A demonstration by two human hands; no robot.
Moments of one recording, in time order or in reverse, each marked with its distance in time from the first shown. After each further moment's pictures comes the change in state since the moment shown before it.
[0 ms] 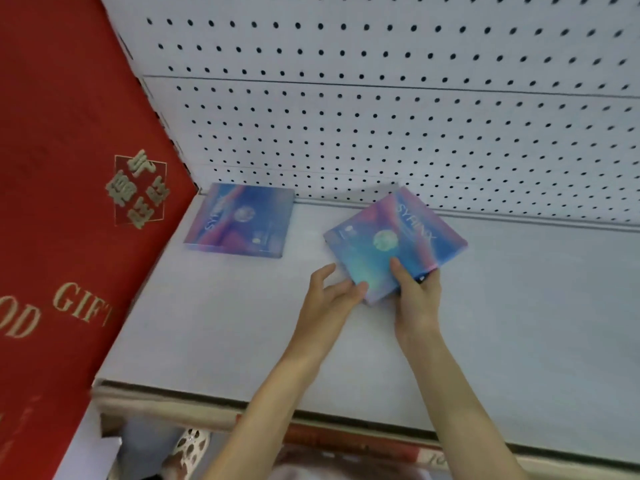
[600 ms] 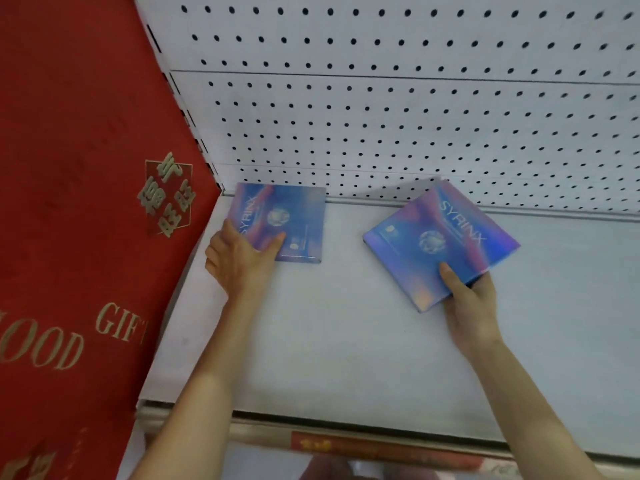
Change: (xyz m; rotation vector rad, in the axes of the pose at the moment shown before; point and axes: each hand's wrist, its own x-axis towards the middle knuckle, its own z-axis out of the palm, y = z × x) left_hand 0.112 0.011 -0.154 0.850 0.713 0.083; right_hand 0.018 0.011 -0.018 -0.120 -0.015 -0.038
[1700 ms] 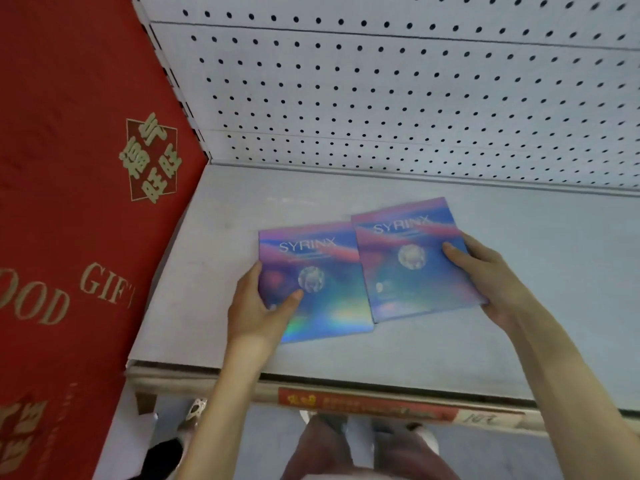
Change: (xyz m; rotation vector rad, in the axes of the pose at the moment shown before) left_hand -0.124 -0.028 -0.035 -0.485 -0.400 -0.011; right_hand -0.011 -0.054 -0.035 -0.372 -0.297 0.211
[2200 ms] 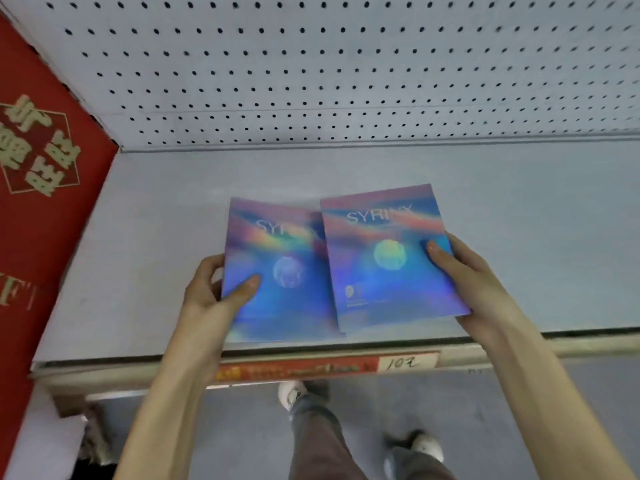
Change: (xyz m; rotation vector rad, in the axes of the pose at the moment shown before) left_hand -0.052 0.025 0.041 -0.384 -0.162 -0.022; right_hand -0.089 0.015 -0.053 0.191 0.080 0.009
